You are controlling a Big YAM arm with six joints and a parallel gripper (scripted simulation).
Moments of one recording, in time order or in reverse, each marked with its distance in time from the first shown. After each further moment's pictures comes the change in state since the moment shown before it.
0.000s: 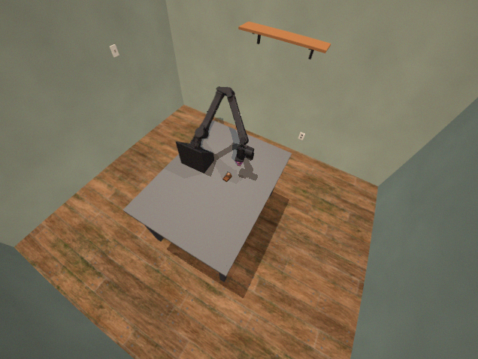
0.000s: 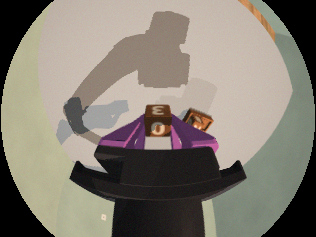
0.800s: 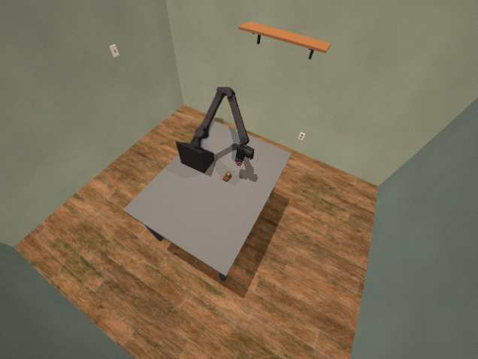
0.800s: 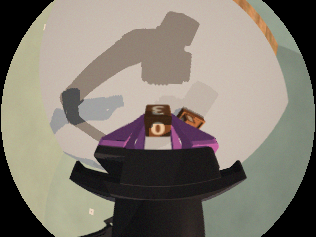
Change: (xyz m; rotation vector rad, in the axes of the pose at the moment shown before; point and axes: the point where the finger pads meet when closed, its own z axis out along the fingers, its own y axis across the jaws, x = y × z) arm 0.001 -0.009 -0.011 -0.001 0.011 -0.110
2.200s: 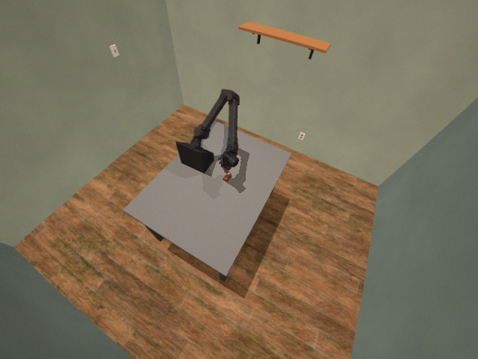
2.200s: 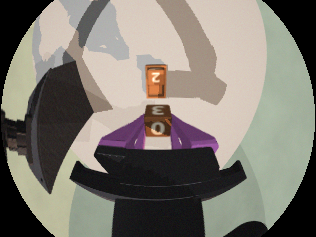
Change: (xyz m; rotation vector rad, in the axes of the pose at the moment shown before) arm 0.088 -0.101 -0.012 0.005 -0.007 -1.115
